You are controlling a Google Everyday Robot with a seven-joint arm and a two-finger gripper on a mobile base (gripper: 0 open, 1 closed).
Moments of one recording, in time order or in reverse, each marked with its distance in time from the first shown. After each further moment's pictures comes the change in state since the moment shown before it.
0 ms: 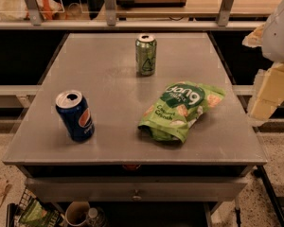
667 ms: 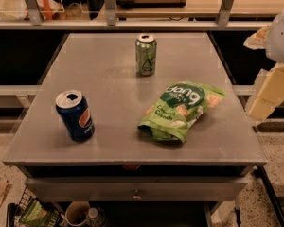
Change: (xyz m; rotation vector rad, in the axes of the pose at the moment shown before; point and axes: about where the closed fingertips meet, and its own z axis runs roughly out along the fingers) arm -0.001 0.001 0.001 -0.009 -0.086 0.054
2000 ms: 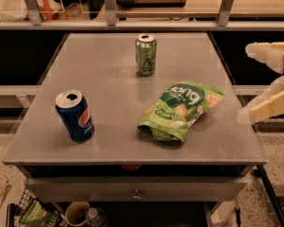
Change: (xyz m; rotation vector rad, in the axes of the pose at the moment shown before) arm -0.023 0.012 -0.011 -0.051 -0.779 0.187
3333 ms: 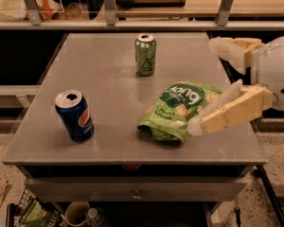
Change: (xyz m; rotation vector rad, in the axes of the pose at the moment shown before) arm -0.059 0.068 0.047 -0.034 -0.078 -0.046
